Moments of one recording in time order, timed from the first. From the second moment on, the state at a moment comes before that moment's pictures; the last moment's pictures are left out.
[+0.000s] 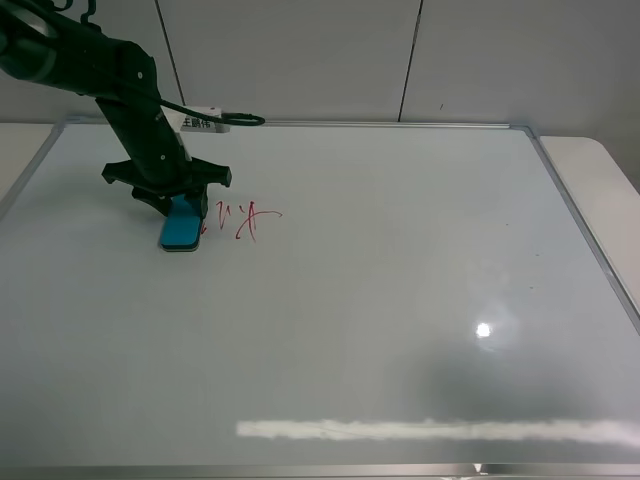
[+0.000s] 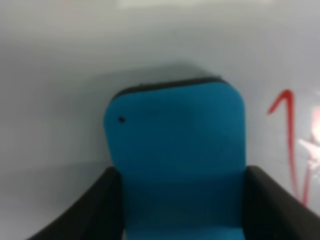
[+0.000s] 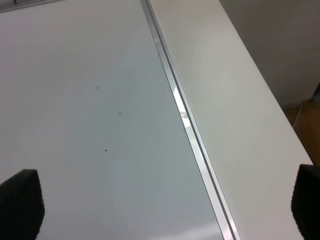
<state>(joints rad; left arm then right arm) -0.29 2.09 -1.37 0.02 0.65 -0.25 -0.04 0.00 -0.51 -0.11 1.07 0.16</state>
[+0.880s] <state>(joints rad) -0.63 2.13 -1.38 -0.04 0.62 -0.20 -0.04 0.00 -0.51 -0.11 1.07 0.16</state>
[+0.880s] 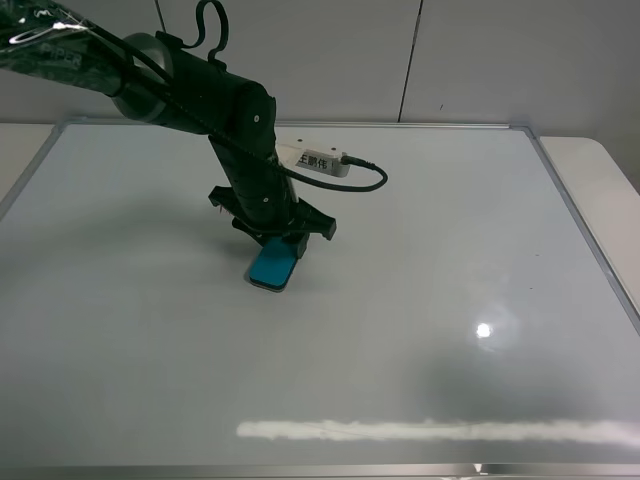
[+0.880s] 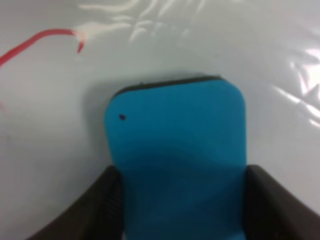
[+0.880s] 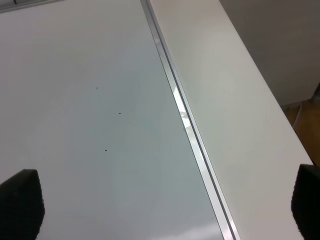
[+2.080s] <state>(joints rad) -0.23 2.21 -1.56 0.04 0.71 -0.16 -0.04 0.00 -0.51 -0.11 1.07 0.16</state>
